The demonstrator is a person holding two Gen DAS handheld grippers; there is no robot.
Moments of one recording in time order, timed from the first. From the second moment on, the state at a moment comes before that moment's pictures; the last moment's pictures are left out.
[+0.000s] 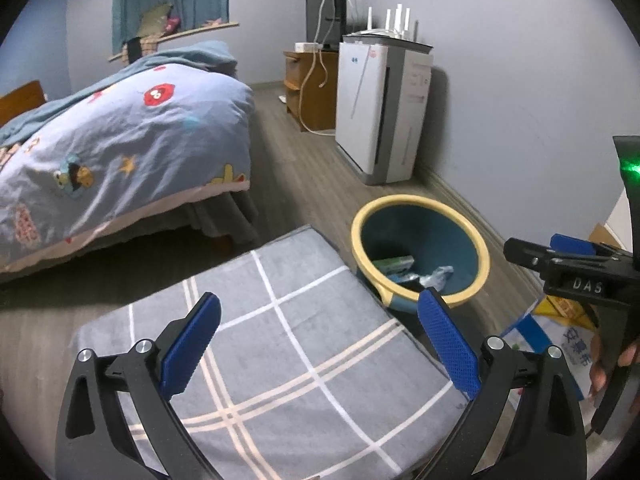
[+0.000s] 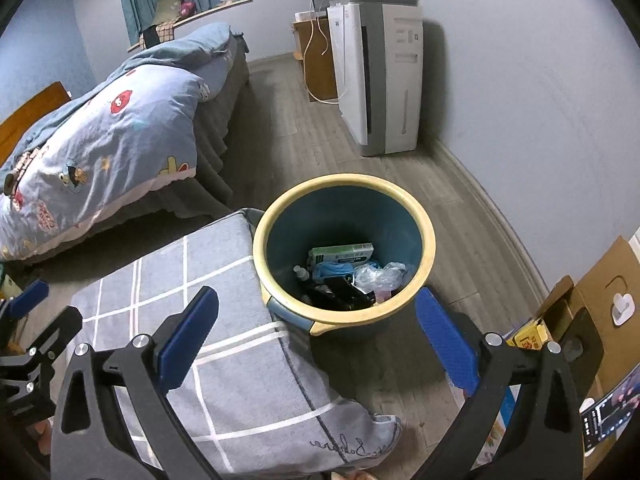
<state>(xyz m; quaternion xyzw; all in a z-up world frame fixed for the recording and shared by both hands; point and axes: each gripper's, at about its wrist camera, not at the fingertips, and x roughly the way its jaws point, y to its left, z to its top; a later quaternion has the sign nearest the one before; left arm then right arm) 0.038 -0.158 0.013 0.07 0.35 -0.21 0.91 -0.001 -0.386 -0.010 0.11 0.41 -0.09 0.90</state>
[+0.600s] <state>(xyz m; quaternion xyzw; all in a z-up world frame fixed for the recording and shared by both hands) 0.043 -0.169 0.002 0.09 0.37 -0.20 0.90 0.007 -0.382 -0.012 0.08 0.40 -0.10 0.91</state>
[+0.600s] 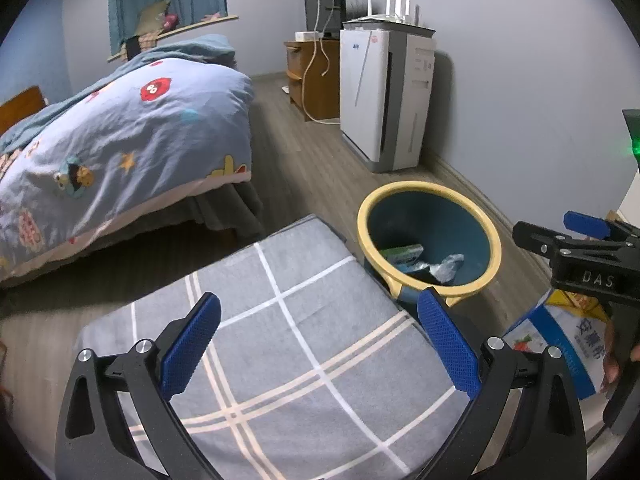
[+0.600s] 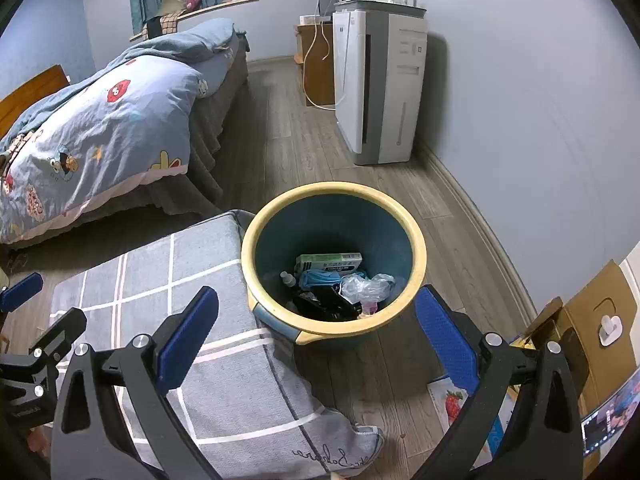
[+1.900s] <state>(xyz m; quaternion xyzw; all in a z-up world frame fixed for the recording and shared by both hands) 0.039 -0.172 -0.001 0.10 0.37 -0.20 0.90 0.006 -0.382 -0.013 0.08 0.40 -0.10 0.91</state>
